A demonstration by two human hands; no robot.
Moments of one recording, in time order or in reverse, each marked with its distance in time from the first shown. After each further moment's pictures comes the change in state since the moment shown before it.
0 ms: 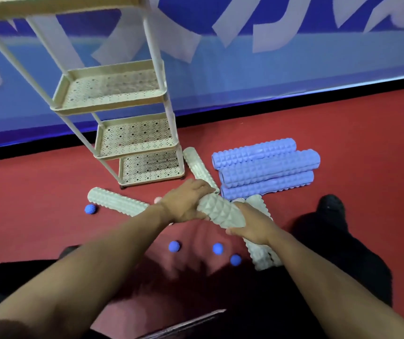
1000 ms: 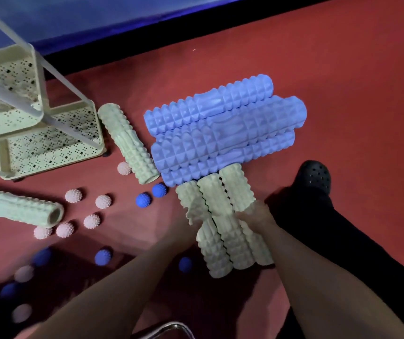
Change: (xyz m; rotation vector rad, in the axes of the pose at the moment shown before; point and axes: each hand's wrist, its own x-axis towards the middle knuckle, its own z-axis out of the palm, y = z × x) left_hand 0.200 0.052 0.251 -0.808 -0.336 -0.878; right_hand 0.115 0.305 0.001 0.220 0.003 0.822
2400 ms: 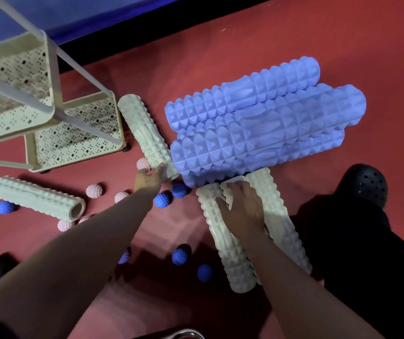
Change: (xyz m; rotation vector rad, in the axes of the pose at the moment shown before) left_hand 0.091 -0.007 -0.139 -0.523 0.567 -0.237; right_hand -0.012 -0.090 0.068 -0.085 0.435 -0.659
